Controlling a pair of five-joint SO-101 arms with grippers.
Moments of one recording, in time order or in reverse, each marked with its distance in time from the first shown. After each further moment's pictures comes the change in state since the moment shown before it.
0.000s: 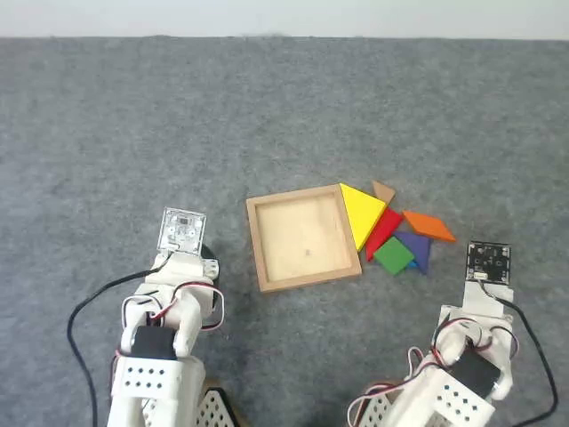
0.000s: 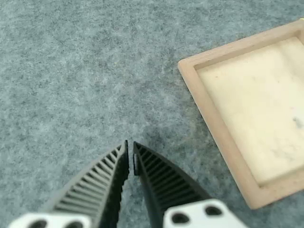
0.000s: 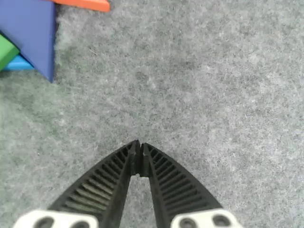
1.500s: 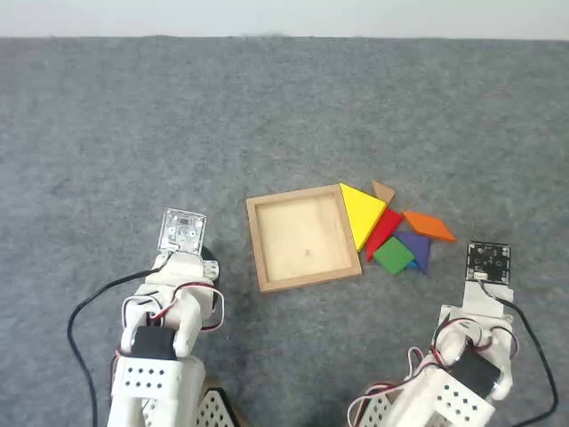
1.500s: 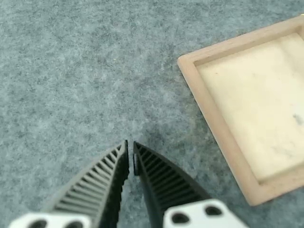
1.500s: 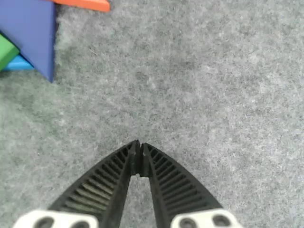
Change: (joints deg) left arm 0.0 -0.1 0.0 0.9 0.0; right arm 0.0 0.0 0.0 0.0 0.0
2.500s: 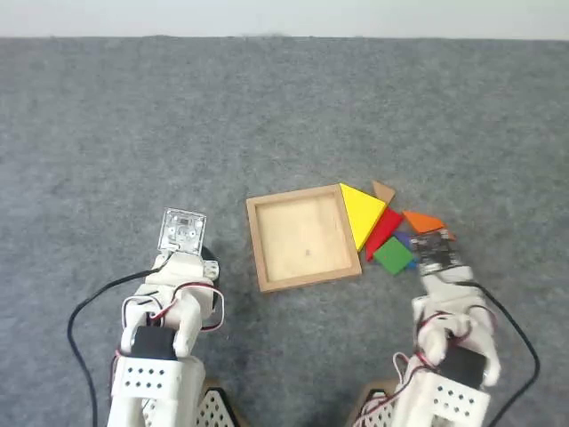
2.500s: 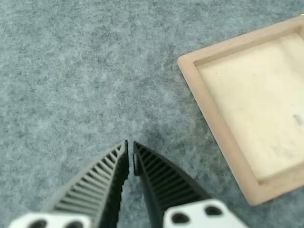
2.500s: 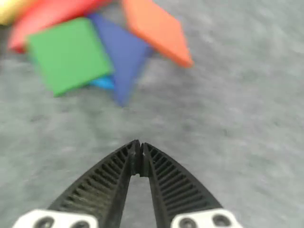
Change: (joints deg) left arm 0.0 0.0 0.0 0.0 0.0; right arm -15.1 0.0 -1.5 -3.6 8.3
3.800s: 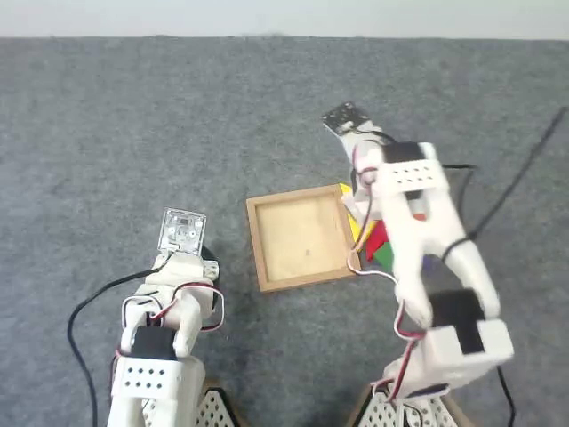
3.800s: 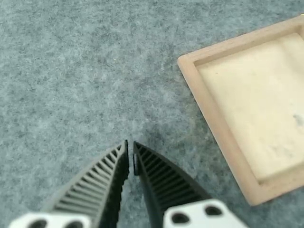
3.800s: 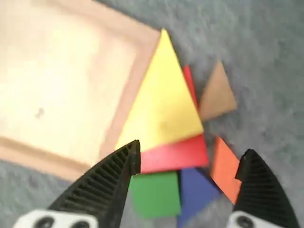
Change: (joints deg) left arm 0.0 0.0 0.0 0.0 0.0; right arm -31.4 108.8 -81.5 1.7 -12.3
